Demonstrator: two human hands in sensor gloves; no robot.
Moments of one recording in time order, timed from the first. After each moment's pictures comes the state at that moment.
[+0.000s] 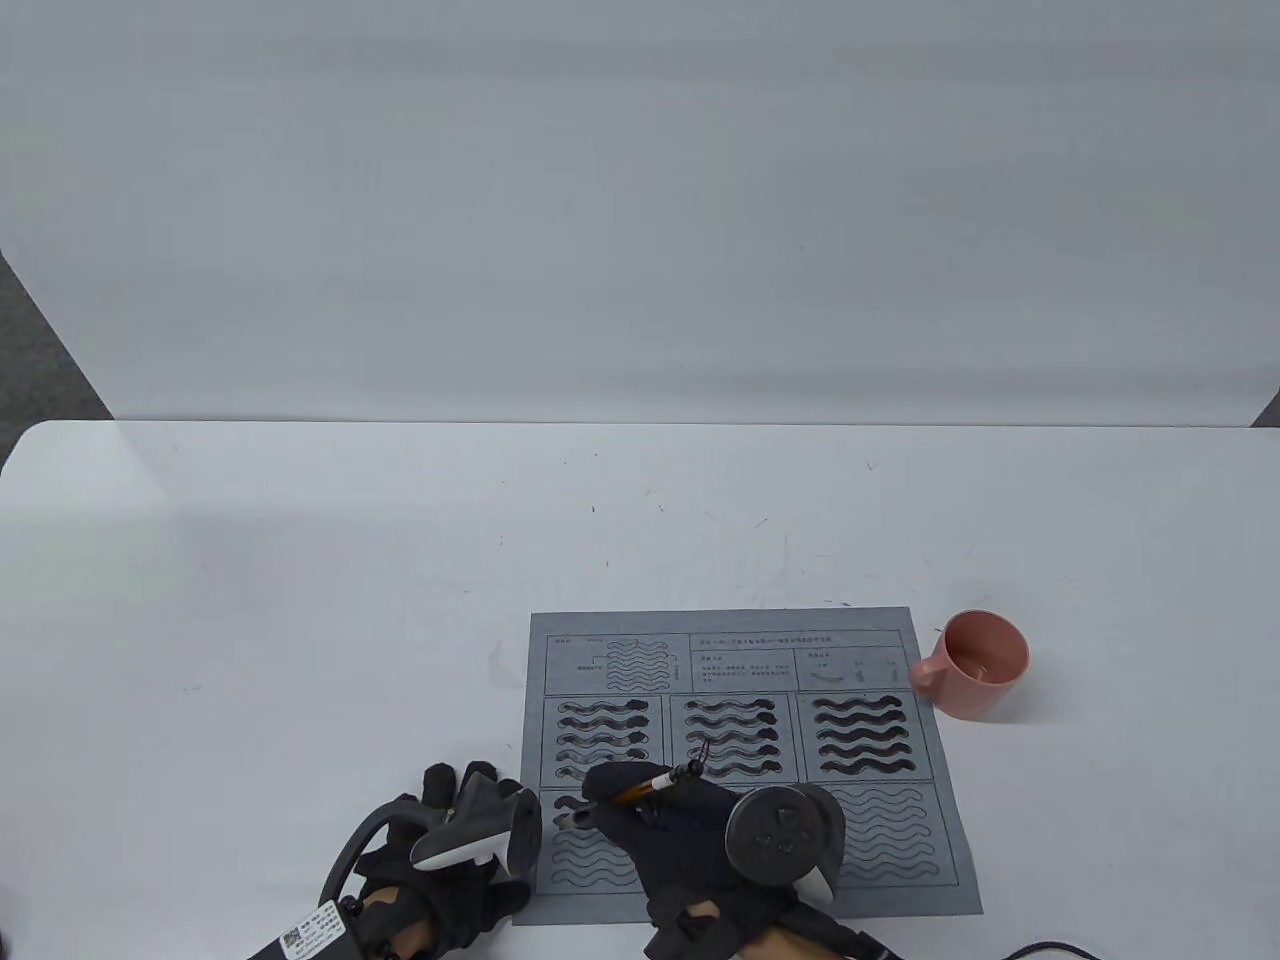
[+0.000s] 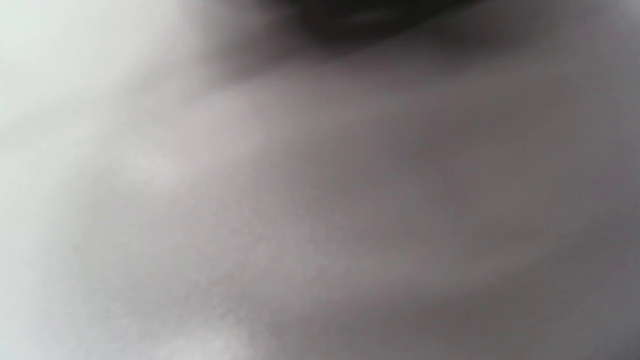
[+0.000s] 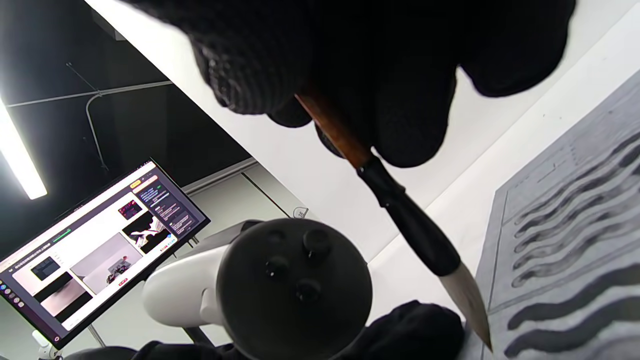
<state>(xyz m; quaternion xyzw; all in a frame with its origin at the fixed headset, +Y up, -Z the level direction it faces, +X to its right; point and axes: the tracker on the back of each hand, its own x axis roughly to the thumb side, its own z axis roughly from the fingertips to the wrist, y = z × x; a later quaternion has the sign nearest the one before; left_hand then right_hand) -0.183 -0.786 -0.270 -0.37 -0.08 -0.17 0.91 0.047 -0.726 -0.265 0.29 -0.07 0.82 0.49</state>
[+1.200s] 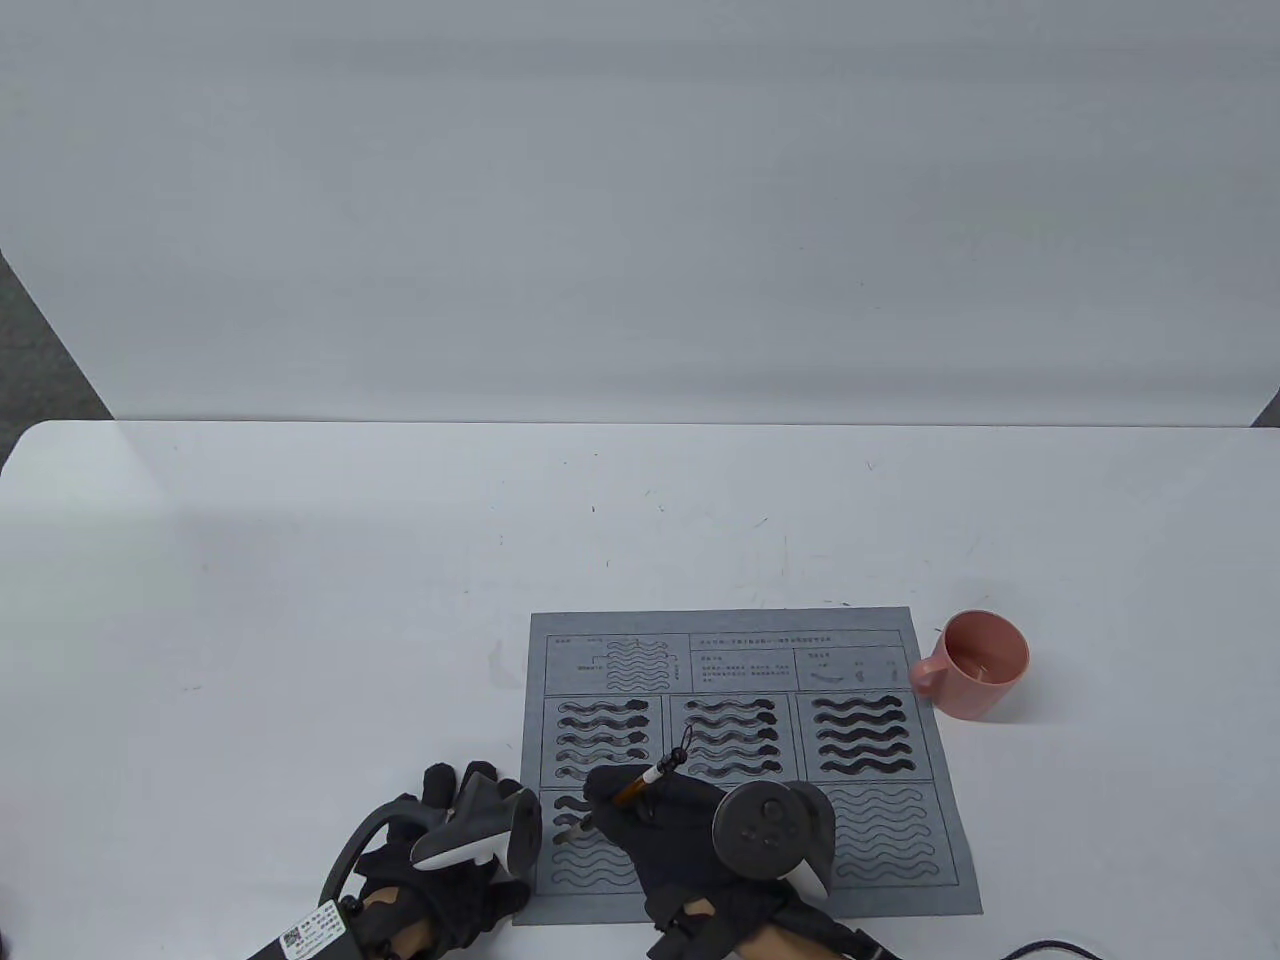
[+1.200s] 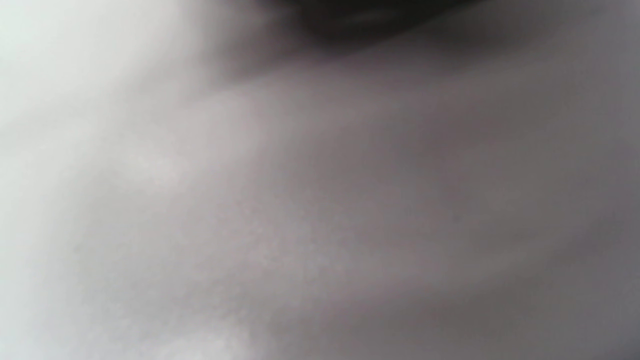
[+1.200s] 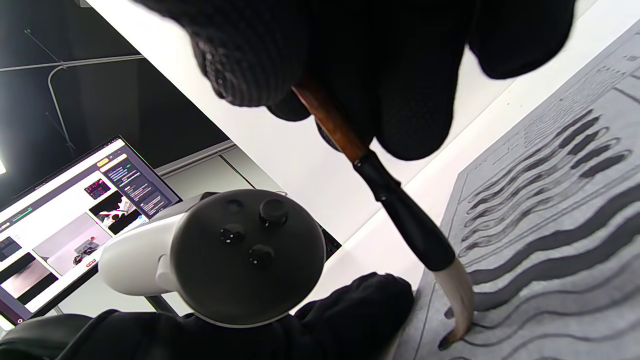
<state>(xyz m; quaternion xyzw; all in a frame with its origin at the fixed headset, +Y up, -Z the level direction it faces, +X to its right) -0.183 -0.786 -0.270 -0.37 -0.08 -0.17 0.91 0.046 -0.731 -0.268 0.27 -0.05 0.84 0.47</state>
